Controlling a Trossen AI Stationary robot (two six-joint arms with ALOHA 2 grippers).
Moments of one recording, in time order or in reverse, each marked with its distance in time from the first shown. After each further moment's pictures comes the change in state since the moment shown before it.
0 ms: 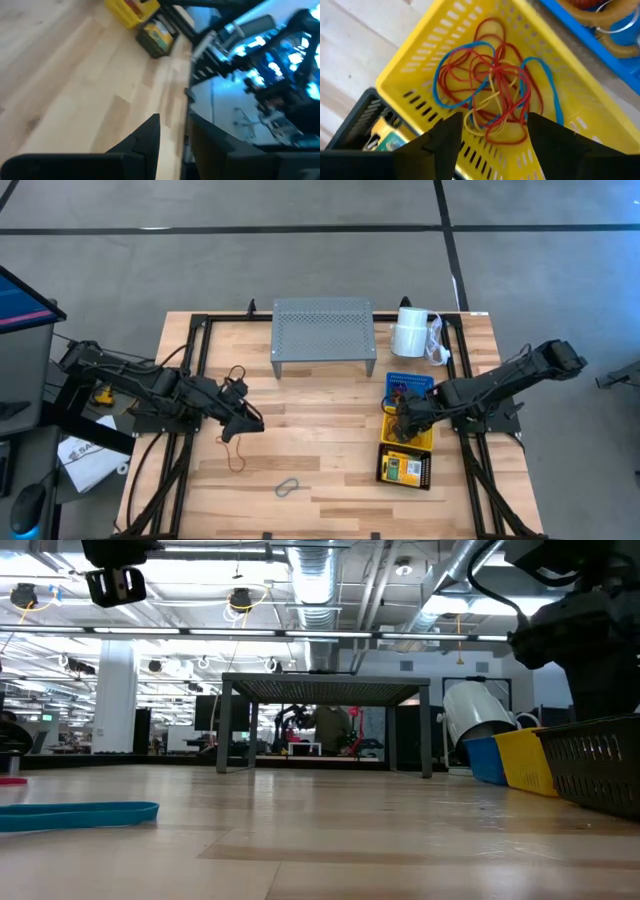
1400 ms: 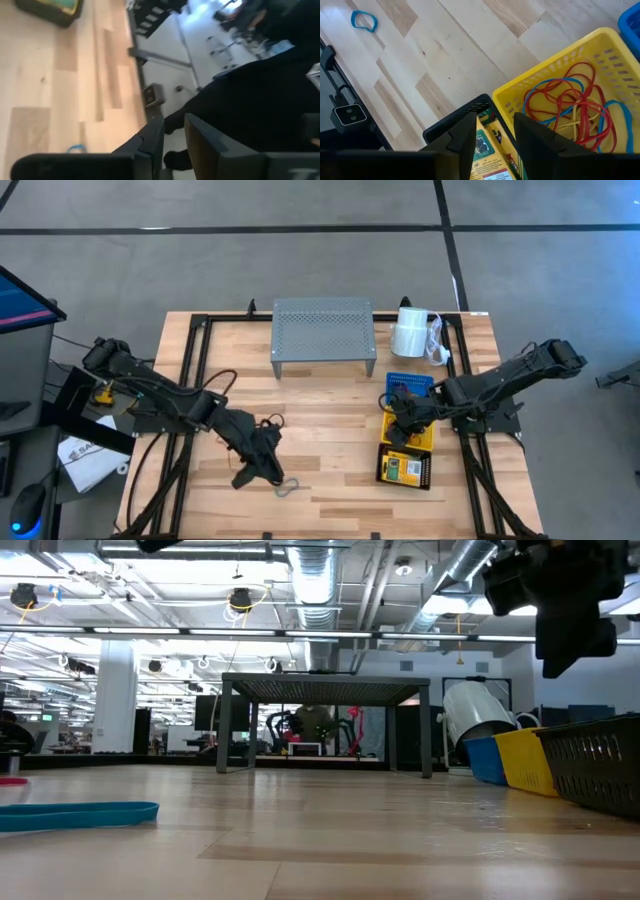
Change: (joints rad) left arm -0.148 0.465 0.263 0.162 0.235 0.263; right arm 0.032 -0.008 0.136 0.122 0.002 -0.149
